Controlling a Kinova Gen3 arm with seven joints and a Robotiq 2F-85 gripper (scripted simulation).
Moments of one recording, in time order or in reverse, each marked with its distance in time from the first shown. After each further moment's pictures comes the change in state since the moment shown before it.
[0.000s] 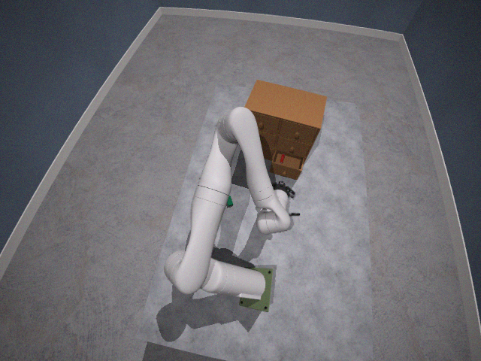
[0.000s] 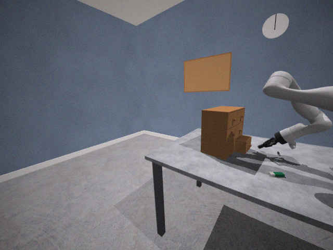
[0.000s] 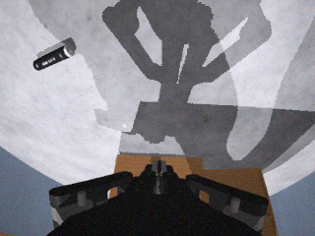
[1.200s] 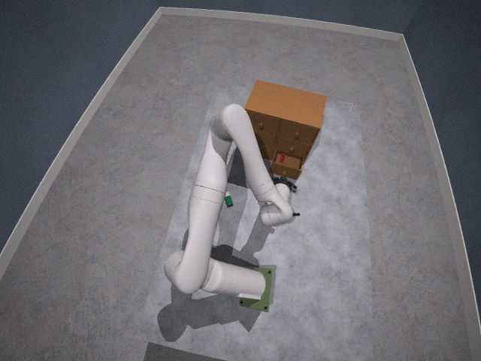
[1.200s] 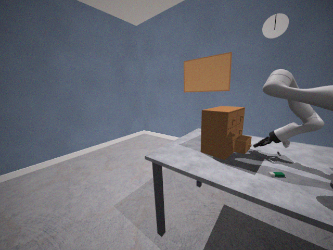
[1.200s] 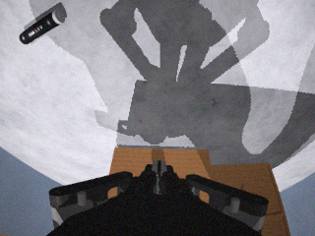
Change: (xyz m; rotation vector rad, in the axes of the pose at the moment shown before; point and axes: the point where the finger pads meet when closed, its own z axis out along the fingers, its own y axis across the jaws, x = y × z) arm -0.017 -0.002 0.022 0.004 0.003 0.006
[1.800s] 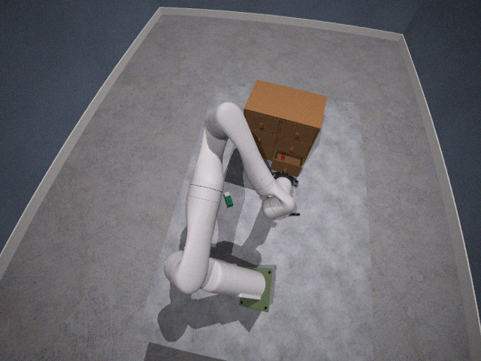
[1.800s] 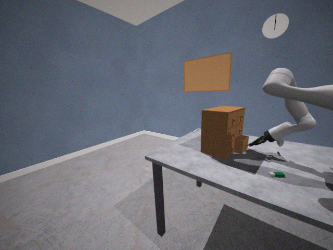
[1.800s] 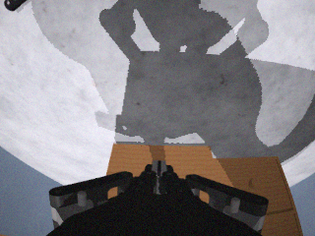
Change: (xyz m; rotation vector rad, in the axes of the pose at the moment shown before) arm -0.018 0.000 0.022 0.001 0.001 0.000
